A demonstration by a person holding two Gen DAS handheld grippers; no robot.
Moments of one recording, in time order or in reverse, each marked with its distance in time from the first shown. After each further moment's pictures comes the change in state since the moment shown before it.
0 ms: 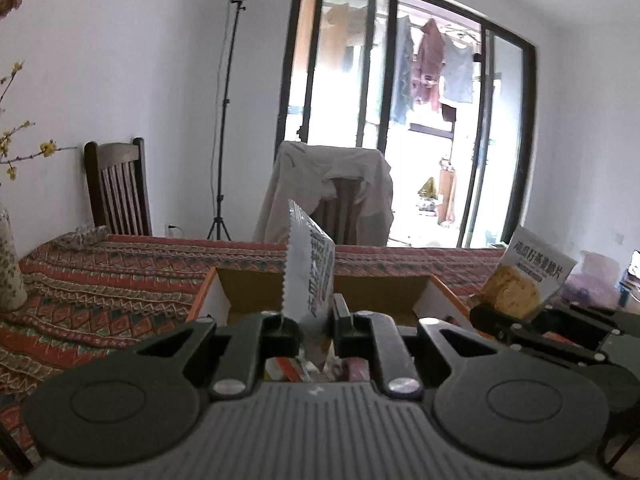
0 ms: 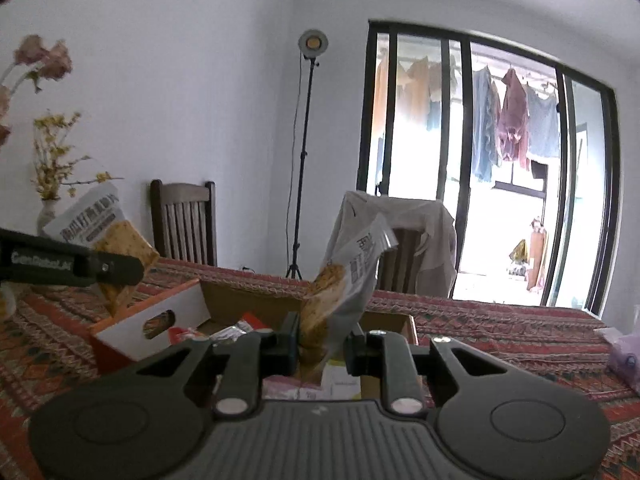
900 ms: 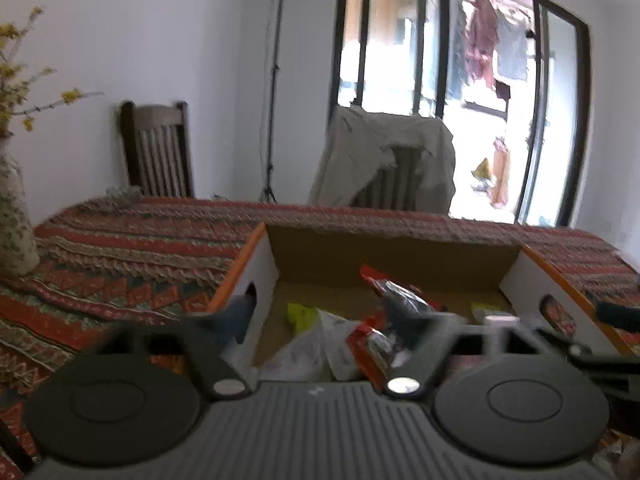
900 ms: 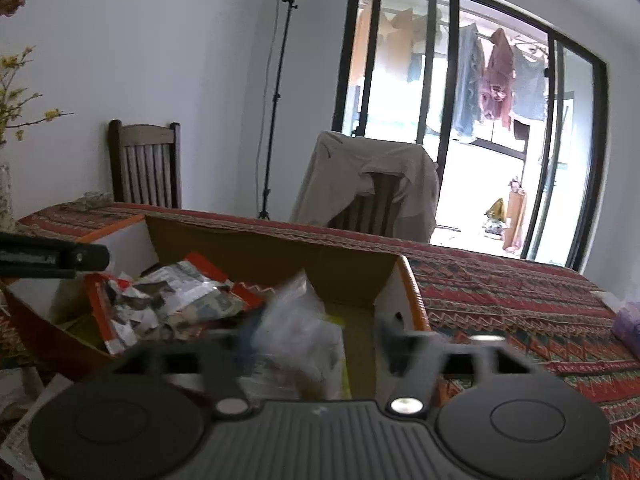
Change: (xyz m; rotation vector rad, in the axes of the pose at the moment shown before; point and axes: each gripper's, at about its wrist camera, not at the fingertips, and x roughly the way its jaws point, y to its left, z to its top) left arm 0.076 0.032 -0.037 -0.024 0.047 0.175; right arm 0.066 -0.004 -0.037 -0.008 0.130 -0.099
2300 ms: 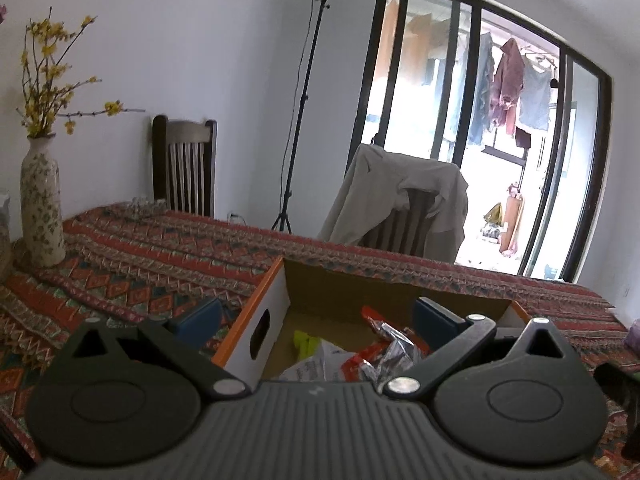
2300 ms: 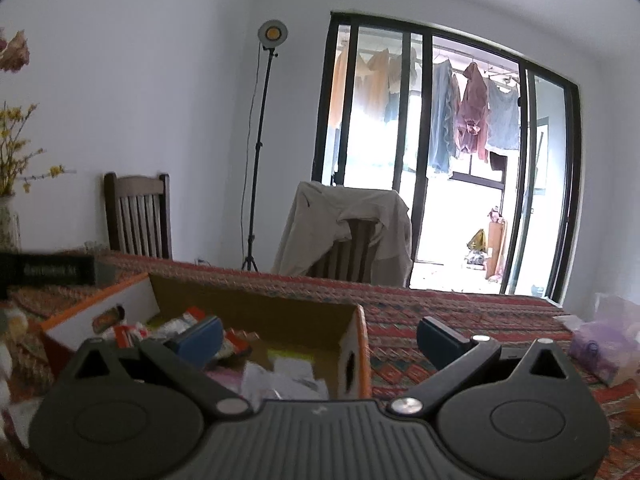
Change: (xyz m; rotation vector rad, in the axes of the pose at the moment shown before) left arm -0.044 0.005 0.020 -0.122 -0.055 0.002; right arm -0.085 -0.024 0.014 0.016 -0.102 -0.042
